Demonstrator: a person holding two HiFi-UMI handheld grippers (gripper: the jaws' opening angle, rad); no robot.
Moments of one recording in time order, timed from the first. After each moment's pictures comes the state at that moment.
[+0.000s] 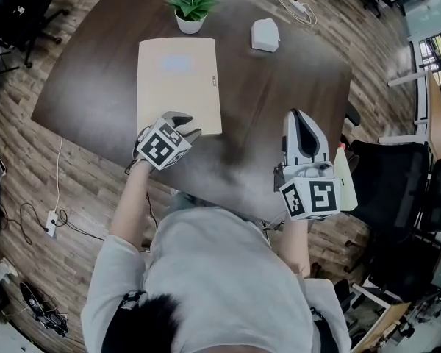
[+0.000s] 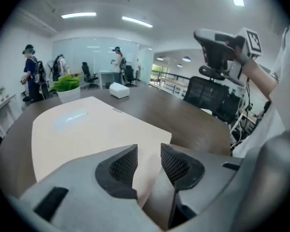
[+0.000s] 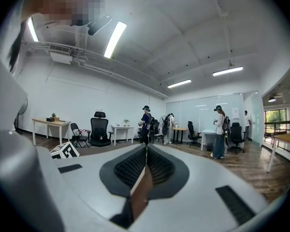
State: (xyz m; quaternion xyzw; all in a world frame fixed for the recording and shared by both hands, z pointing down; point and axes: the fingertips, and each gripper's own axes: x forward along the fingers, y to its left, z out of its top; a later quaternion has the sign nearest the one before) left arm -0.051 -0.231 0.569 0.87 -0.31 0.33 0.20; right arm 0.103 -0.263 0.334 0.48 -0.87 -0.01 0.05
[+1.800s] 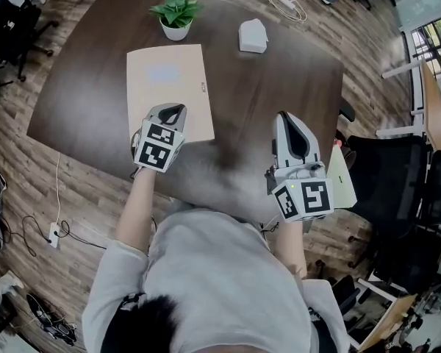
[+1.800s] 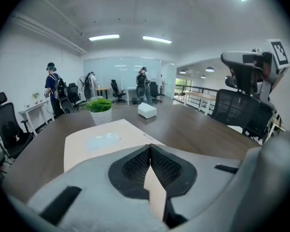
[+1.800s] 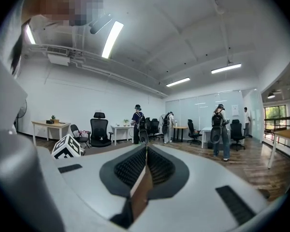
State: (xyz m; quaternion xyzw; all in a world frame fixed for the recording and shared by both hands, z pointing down) left arm -0.073 -0.295 0.523 0.82 -0.48 0.26 0.16; right arm 0.110 -0.271 0.340 0.48 -0.87 0.01 0.05
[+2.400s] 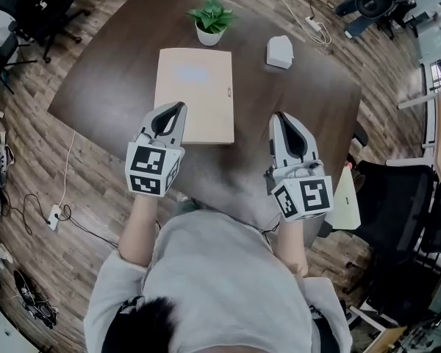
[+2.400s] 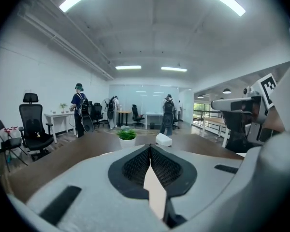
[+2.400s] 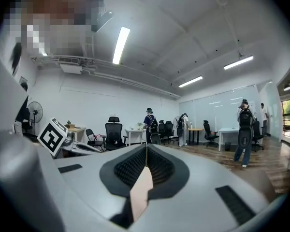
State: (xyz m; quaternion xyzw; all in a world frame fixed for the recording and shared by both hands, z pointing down) left arm -0.133 -0.245 0.411 0.78 -0.60 0.11 0.10; right arm 0.049 -0.263 0.332 0.40 -0.92 0.01 0.03
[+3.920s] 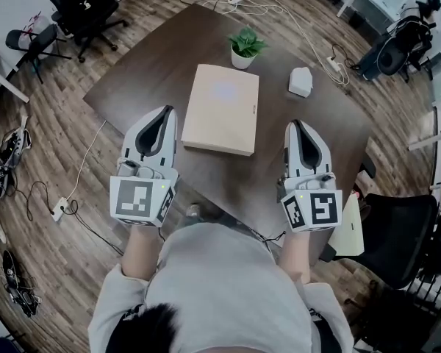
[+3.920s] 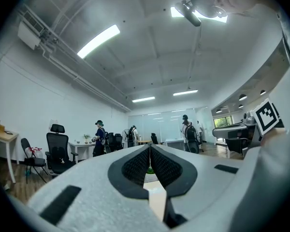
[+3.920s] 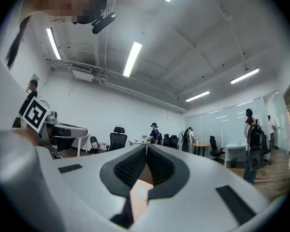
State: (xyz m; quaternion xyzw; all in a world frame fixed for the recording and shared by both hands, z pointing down) left arm -0.188 -0.122 0.261 0.71 -0.71 0.00 -0.05; right arm 0.023 -0.205 0.261 0.38 -0.92 -0.06 -0.02
